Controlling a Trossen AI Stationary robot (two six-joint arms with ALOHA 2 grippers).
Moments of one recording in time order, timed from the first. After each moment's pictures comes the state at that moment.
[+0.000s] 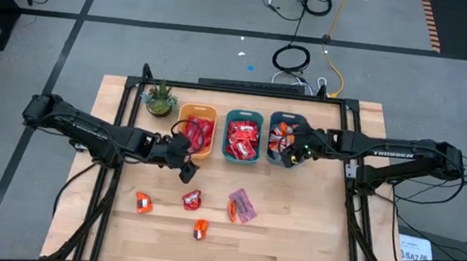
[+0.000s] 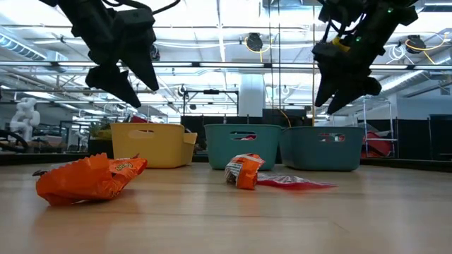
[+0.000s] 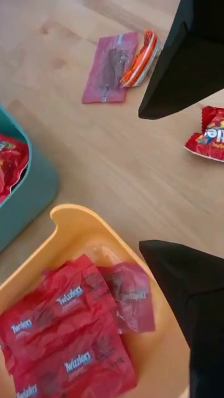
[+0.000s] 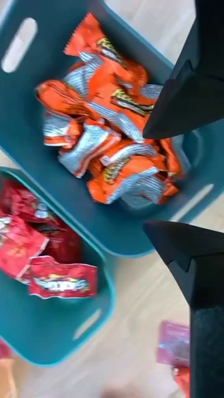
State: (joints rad) left arm -0.17 1.22 0.79 -0.53 -0.29 -0.88; right arm -0.15 1.14 0.77 -0.61 0.23 0.72
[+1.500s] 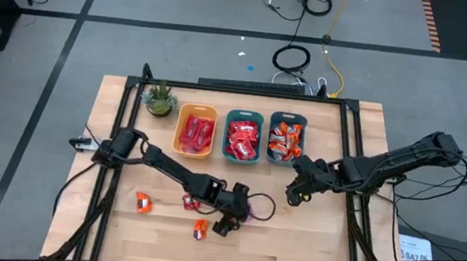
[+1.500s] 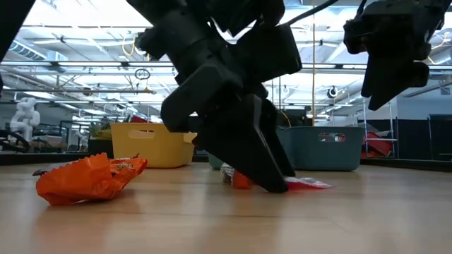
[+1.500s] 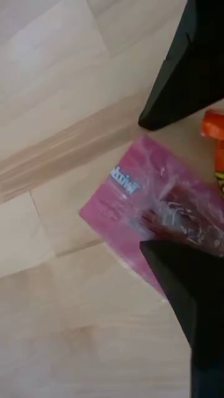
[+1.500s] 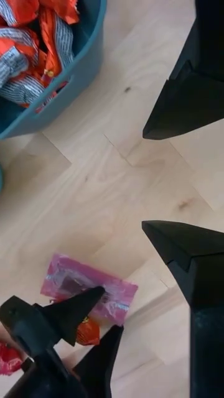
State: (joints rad) left arm -0.28 2.17 1.37 -0.18 0.03 0.15; right arm 0.32 1.14 0.77 -0.74 0.24 1.06
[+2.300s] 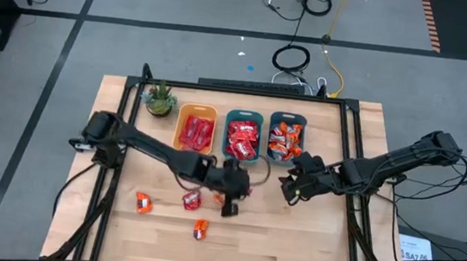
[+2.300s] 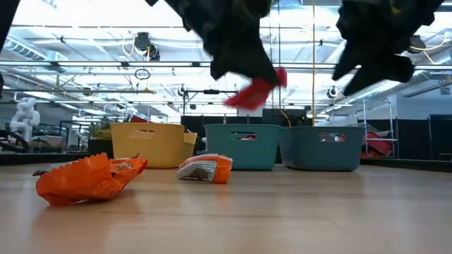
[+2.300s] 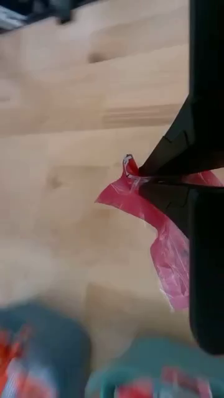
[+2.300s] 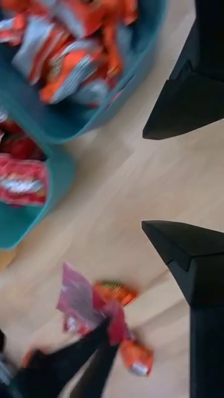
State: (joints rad) left arm -0.21 1.87 1.36 -0.26 -0.09 -0.25; right arm 0.36 1.14 0.77 -0.61 0.46 1.11
